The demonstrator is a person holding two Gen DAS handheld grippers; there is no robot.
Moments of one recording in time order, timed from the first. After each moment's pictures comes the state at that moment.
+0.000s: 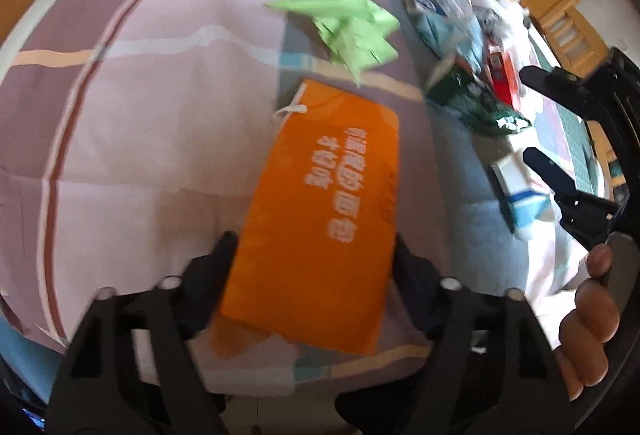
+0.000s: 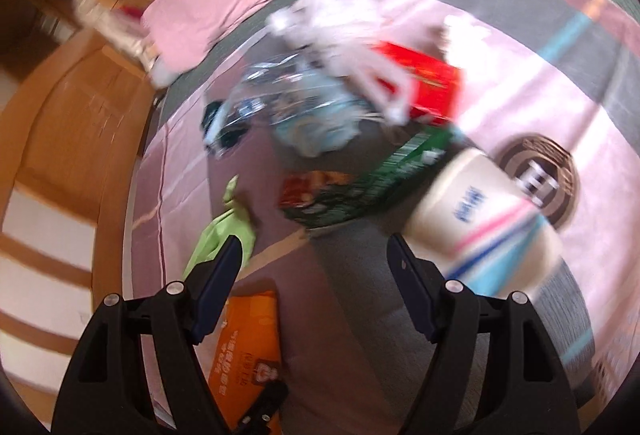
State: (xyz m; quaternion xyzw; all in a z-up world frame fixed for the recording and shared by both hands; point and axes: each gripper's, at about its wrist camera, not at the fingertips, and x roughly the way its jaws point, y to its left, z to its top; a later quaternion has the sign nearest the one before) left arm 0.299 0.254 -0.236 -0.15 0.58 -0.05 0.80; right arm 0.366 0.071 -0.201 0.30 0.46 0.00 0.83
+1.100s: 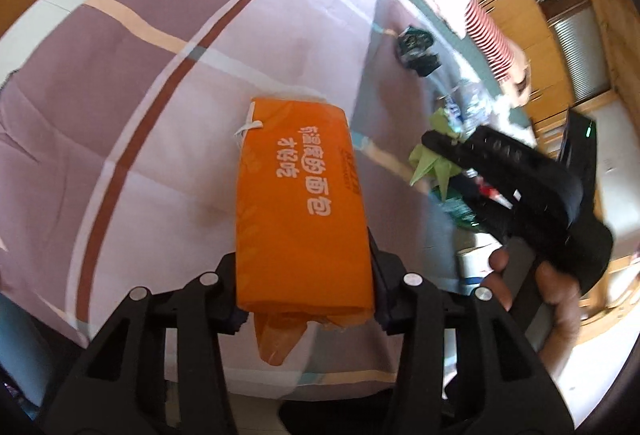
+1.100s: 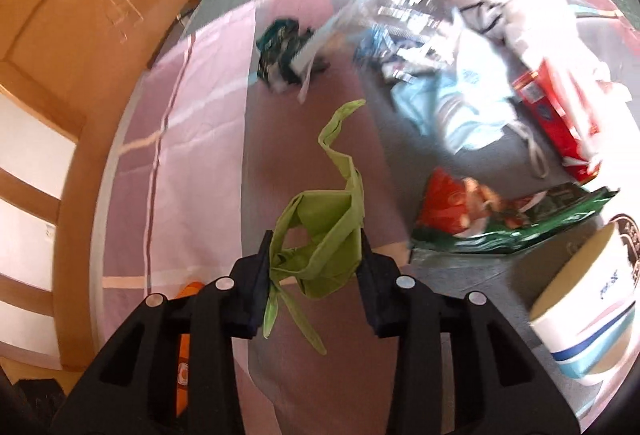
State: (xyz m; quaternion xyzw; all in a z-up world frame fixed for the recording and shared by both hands) left arm 0.291 0.330 -0.217 -0.32 0.52 -0.01 0.79; right arm 0.427 0.144 -0.216 0.19 0.52 0.07 0.83
